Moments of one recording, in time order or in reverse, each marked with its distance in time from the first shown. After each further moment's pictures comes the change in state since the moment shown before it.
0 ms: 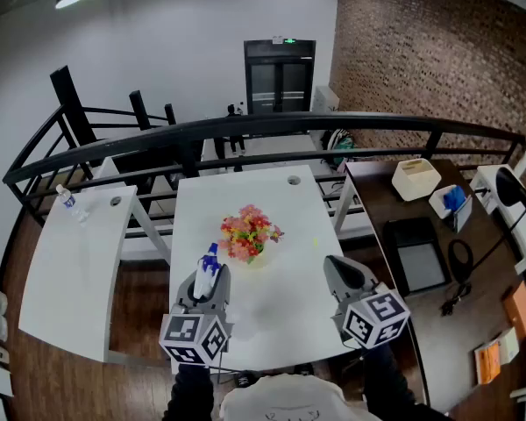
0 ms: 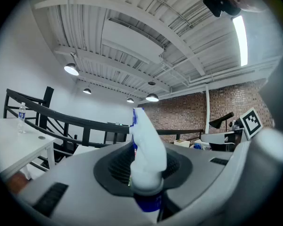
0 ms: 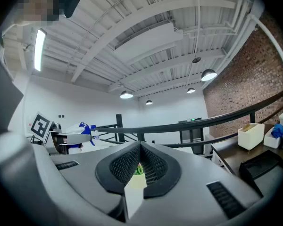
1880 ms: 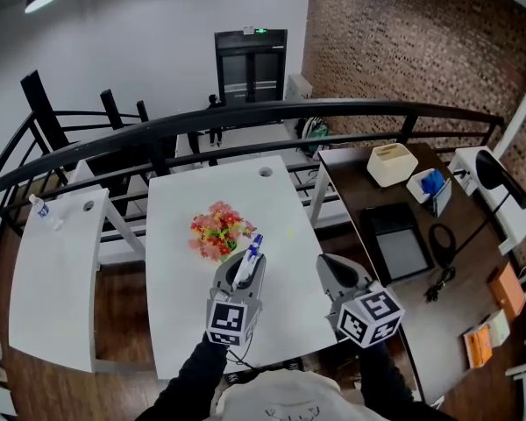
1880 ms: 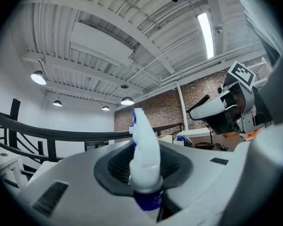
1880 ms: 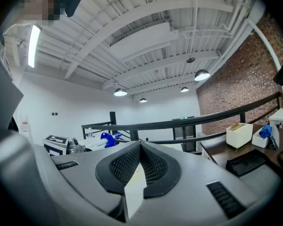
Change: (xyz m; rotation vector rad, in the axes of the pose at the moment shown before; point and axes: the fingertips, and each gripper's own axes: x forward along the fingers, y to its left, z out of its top) left arm 0.100 -0.105 -0.059 0.243 -0.099 -0.260; right arm -0.025 -0.038 -0.013 0.000 0.030 -0.088
